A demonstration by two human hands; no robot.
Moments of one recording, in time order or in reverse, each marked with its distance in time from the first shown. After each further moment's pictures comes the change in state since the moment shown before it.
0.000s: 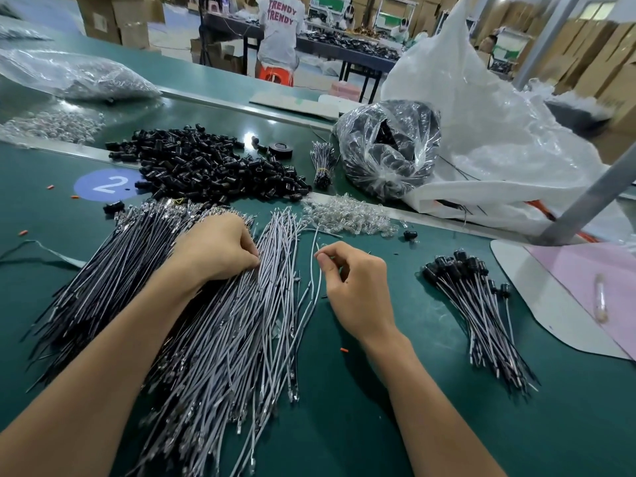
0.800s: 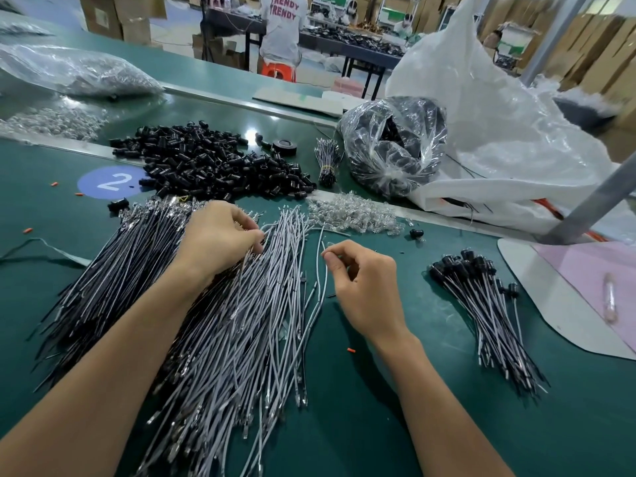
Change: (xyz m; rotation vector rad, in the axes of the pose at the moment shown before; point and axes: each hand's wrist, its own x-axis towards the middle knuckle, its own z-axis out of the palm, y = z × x) left_hand 0.002 -0.006 0.009 -0.528 0.199 -0.066; right_hand 0.000 0.001 -0.003 0.022 -0.014 -0.004
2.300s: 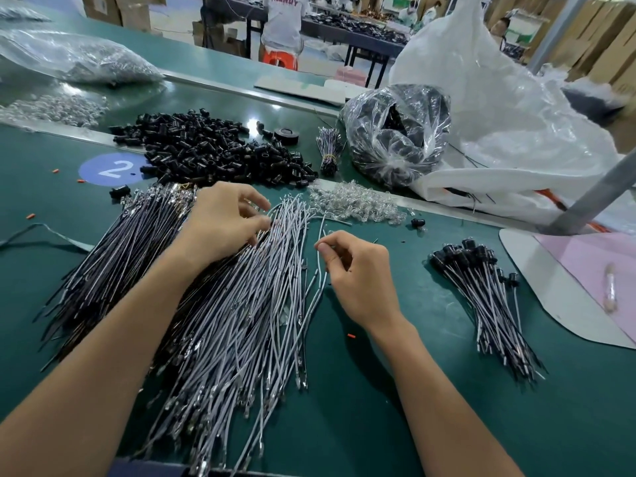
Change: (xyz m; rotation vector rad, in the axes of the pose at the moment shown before) left_hand -0.007 0.007 -0.007 0.065 -0.051 0.191; right_hand -0.003 -0.002 0.004 0.015 -0.070 0.011
